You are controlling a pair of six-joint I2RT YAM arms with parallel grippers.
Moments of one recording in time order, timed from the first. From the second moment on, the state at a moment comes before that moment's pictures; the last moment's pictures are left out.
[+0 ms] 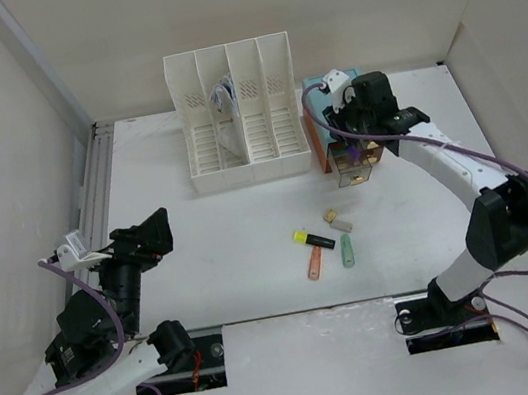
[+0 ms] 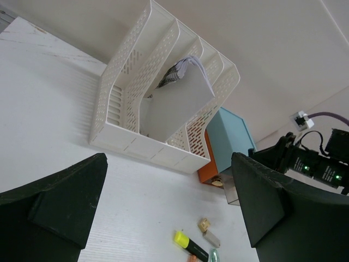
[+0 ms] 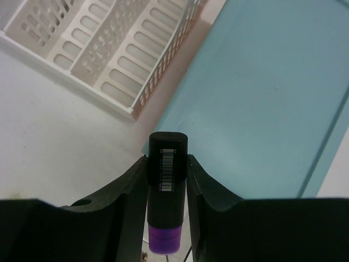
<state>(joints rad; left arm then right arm) -1.08 0.19 0.75 -0.43 -1.02 -0.57 0.32 1.55 1.34 -0.38 -0.14 -0.26</state>
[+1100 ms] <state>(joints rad) -1.08 0.19 0.75 -0.43 -1.02 -0.57 0.32 1.47 1.22 -0.42 -0.15 -0.30</state>
